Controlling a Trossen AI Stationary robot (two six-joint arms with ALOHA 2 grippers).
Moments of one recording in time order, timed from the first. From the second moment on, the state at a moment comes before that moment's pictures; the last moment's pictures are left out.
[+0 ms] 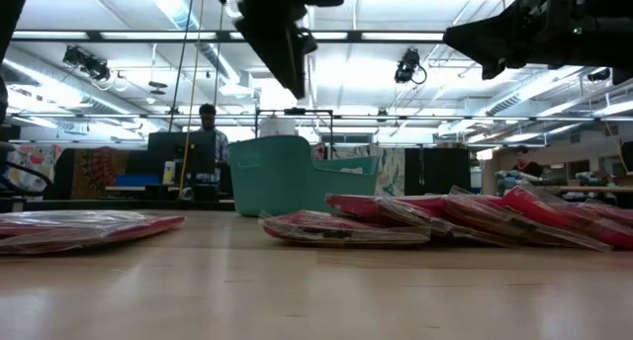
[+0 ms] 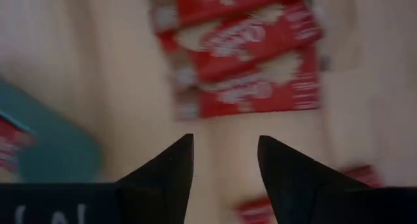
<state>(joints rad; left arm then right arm) -0.13 1.84 1.62 -0.98 -0.06 0.06 0.01 0.76 0.13 0.78 0.14 -0.13</state>
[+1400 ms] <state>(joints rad) -0.73 1.91 1.33 -0.94 -0.19 -1.01 0.01 0.76 0.13 0.88 0.14 -0.25</state>
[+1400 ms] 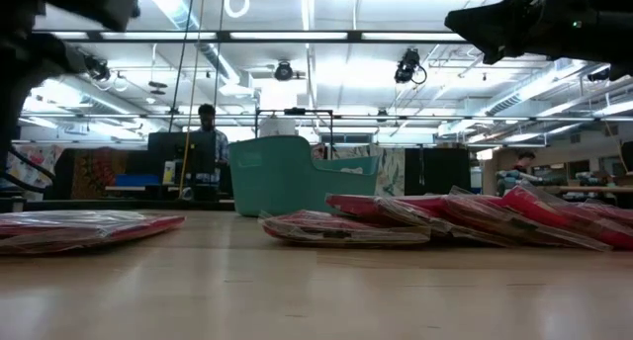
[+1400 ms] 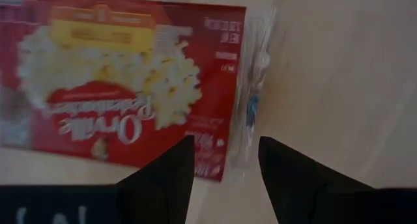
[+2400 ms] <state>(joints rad) -0.72 2.01 1.33 -0.91 -0.21 -1.01 0.01 0.76 0.13 0.88 0.14 -0.25</state>
